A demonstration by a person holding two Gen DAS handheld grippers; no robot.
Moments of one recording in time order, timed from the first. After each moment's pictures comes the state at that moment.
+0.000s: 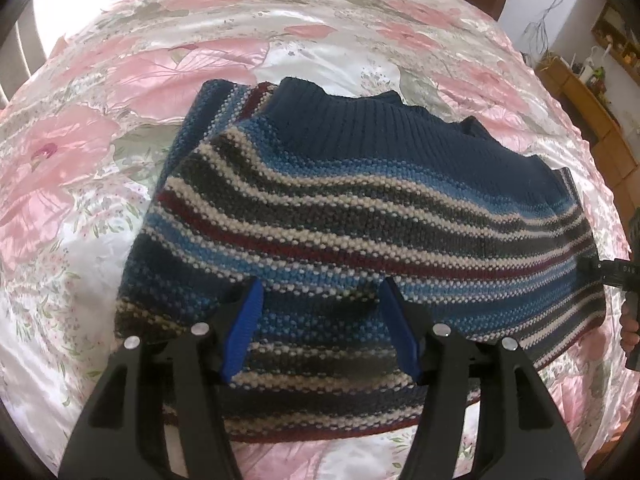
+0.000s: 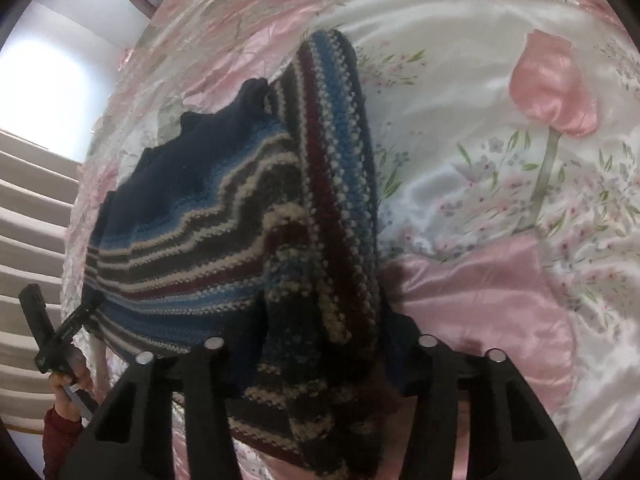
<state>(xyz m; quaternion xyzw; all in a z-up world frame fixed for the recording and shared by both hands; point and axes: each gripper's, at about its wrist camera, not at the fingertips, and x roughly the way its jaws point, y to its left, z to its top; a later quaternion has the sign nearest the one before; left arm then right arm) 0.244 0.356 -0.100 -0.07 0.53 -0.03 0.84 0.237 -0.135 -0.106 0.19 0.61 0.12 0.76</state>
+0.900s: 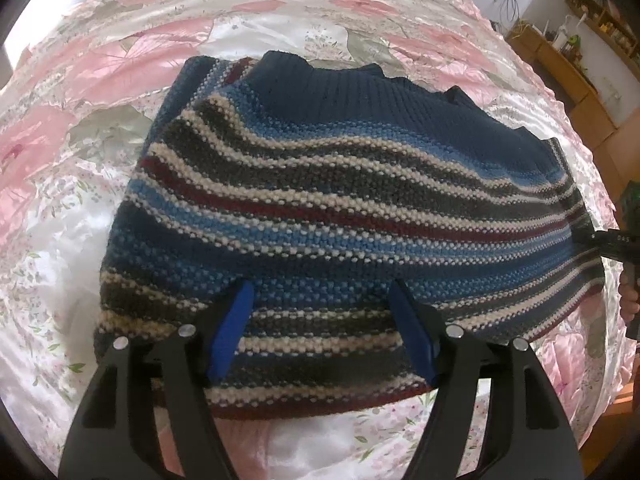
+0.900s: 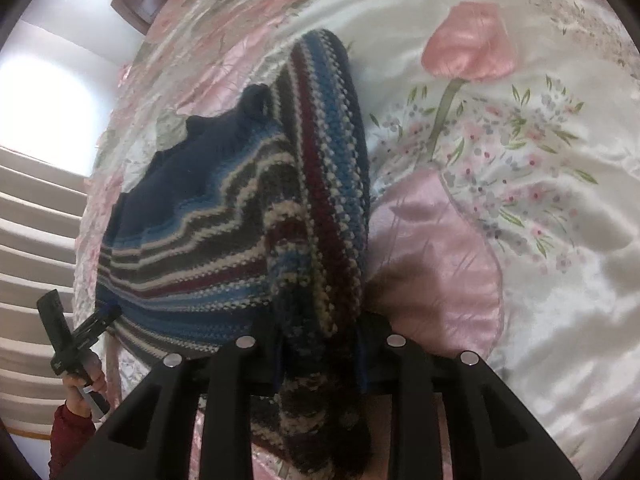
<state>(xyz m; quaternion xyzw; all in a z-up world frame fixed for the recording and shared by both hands) 0.224 0.324 -0.112 -0.05 0.56 -0.09 0.82 0.209 -0.170 -0.107 0.22 0.60 0.11 0.76</state>
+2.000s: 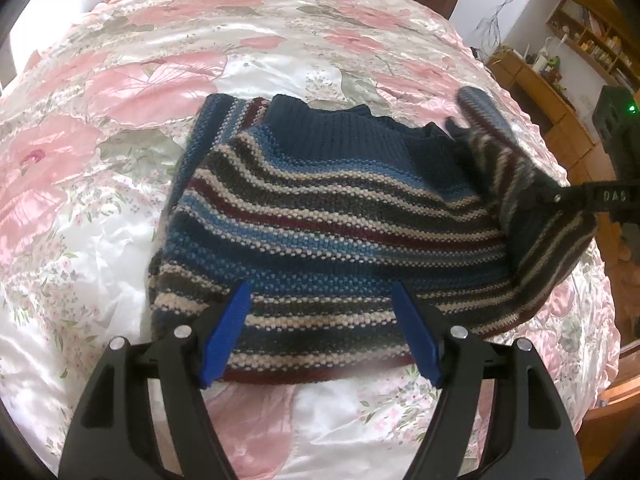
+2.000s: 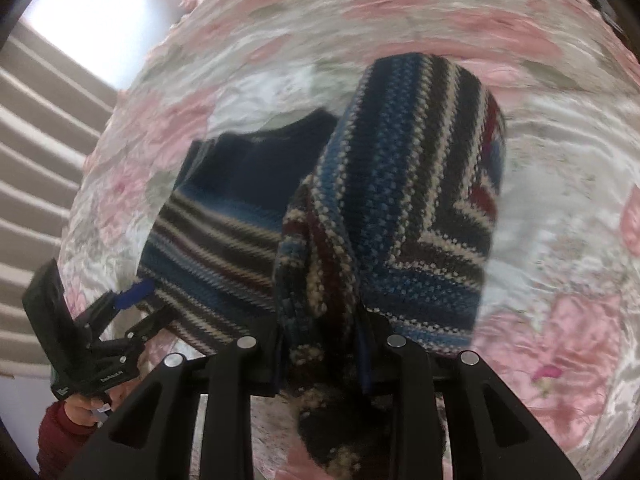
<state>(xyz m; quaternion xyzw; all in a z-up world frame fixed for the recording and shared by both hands) 0.196 0.355 -0.071 -0.08 0.52 -0.11 0.84 0.244 0.071 -0.024 0.06 0.62 0.18 0.77</state>
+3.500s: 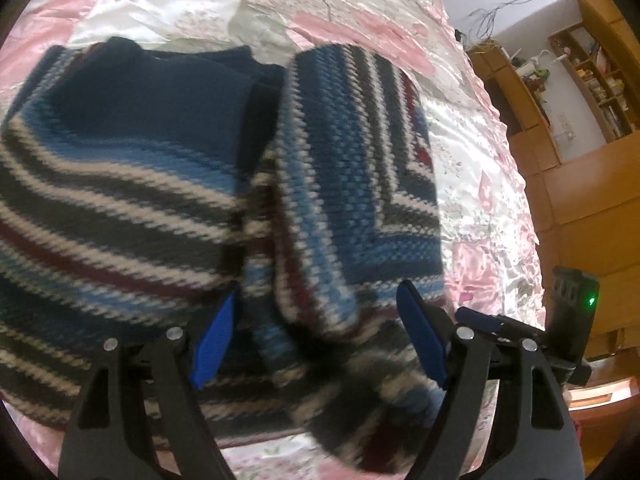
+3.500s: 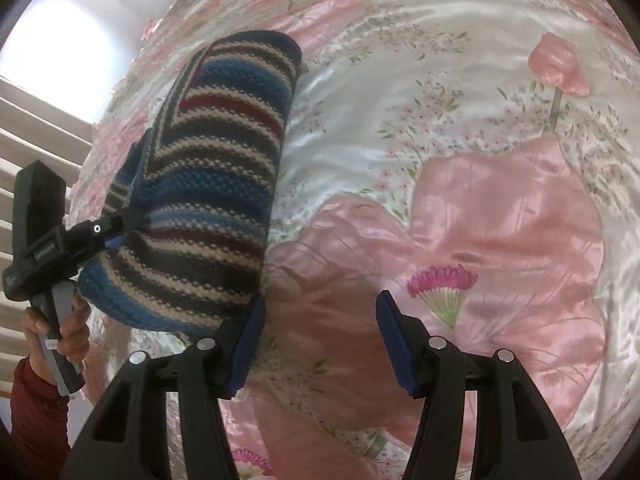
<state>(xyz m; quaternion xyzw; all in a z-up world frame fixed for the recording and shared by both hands) 0.268 0.222 -0.106 -0.19 0.59 -0.19 0.76 0.179 -0.091 -0.091 0.15 0.61 0.14 0.77</state>
